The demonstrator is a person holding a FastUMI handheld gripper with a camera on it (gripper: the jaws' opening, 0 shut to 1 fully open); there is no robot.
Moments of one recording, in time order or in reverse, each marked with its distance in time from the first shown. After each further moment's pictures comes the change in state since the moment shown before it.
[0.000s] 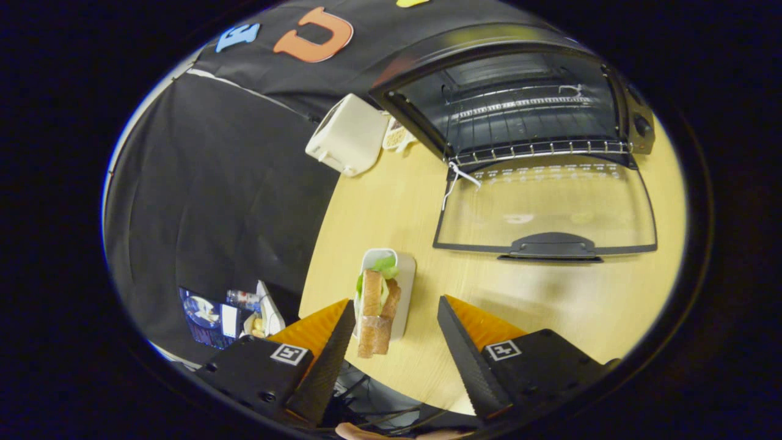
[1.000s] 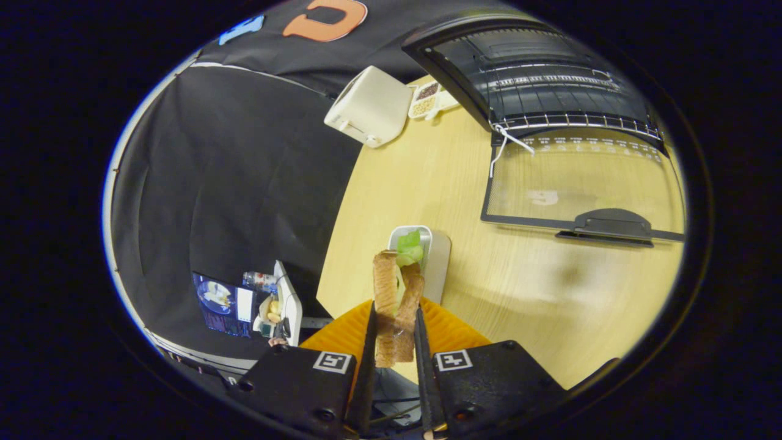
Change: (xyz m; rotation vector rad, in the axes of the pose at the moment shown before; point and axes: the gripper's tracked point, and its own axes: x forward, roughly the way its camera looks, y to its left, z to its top) arm 0.016 0.034 -0.018 -0.004 0.066 0.112
